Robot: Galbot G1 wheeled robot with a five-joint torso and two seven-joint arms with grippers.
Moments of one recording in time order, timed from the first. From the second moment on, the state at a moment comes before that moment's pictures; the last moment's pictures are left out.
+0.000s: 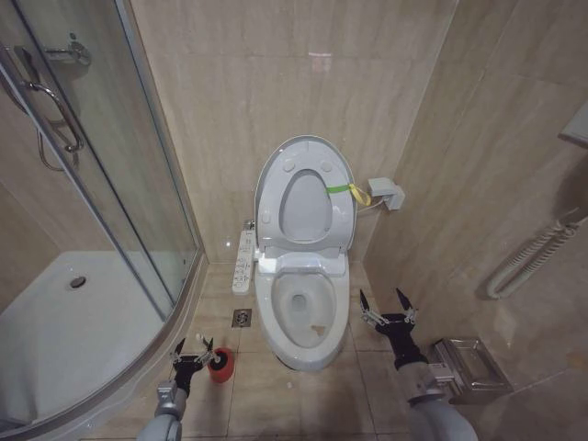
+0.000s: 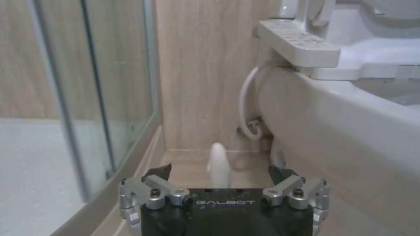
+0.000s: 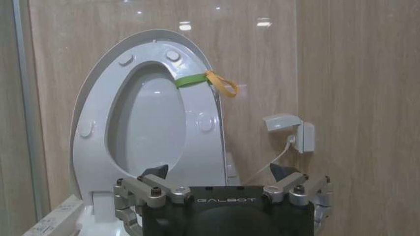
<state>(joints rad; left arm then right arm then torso) 1.06 -1.31 -0.41 -0.94 -0.30 -0.44 0.12 -1.49 1.44 0.63 1.95 0.22 0.18 -0.08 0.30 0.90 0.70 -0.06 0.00</state>
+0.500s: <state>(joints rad) 1.02 -1.32 -0.42 -0.87 -0.27 -0.45 0.14 -1.49 1.44 0.63 1.95 0.22 0.18 -0.08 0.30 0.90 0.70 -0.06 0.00</state>
